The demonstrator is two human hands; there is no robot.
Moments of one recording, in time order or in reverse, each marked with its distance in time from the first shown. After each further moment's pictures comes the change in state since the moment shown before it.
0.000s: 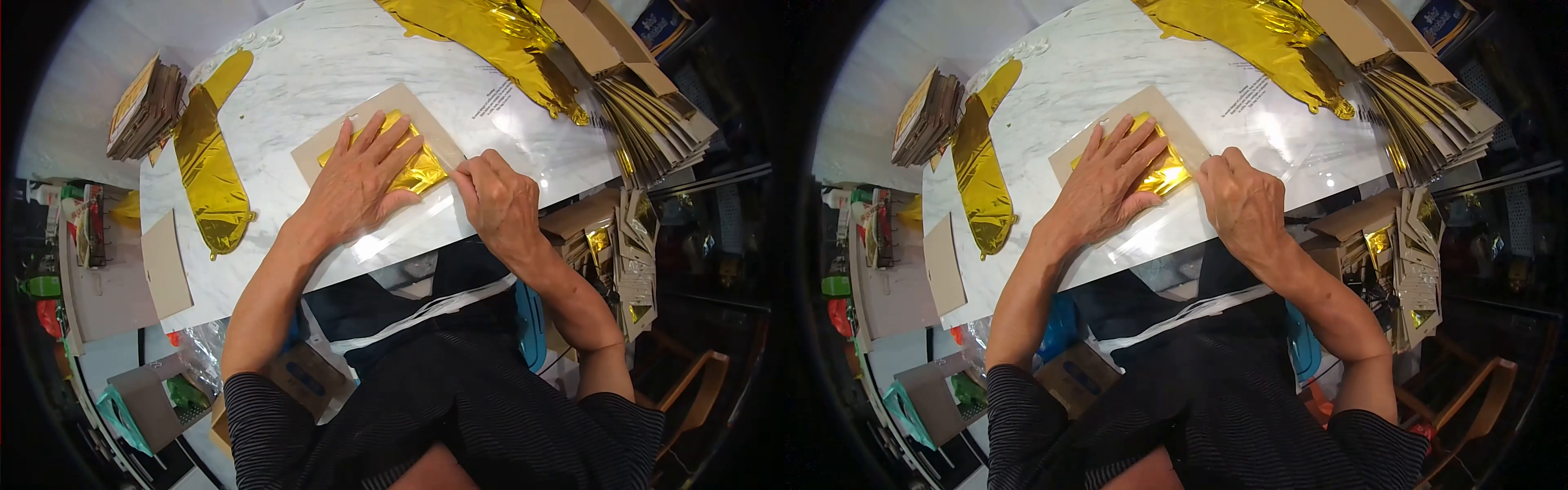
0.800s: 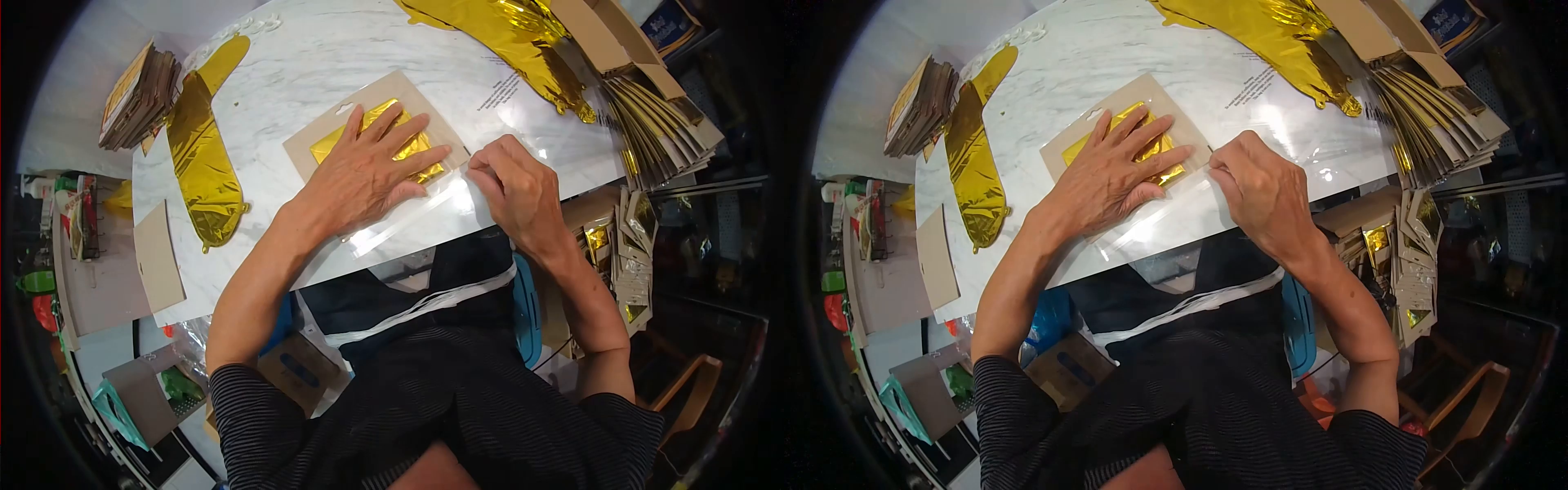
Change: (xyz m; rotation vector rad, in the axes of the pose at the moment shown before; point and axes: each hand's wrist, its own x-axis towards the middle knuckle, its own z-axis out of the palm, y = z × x) left_hand 0.008 -0.001 0.004 0.036 -0.101 0.063; right_hand 0.010 0.015 -0.024 0.185 -0.145 0.008
